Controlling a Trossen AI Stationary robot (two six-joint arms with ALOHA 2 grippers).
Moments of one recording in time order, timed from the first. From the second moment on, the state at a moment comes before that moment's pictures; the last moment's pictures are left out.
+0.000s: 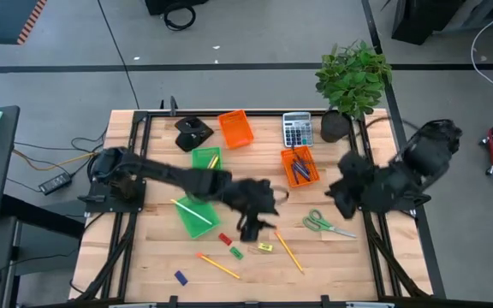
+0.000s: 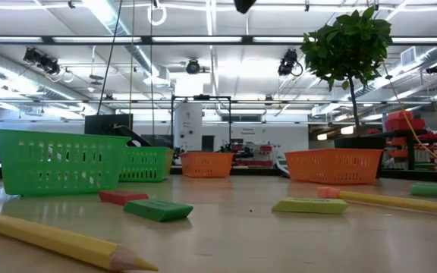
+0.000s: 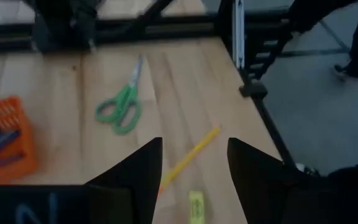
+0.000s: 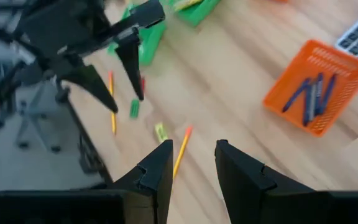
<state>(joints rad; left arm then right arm) -0.22 1.84 1.63 -0.37 0.07 -0.08 0.68 1.37 1.85 -1.57 0.46 1.31</state>
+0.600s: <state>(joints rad) -0.34 2.09 1.63 -0.32 0.01 -0.15 1.02 1.54 1.85 -1.45 0.58 1.57</state>
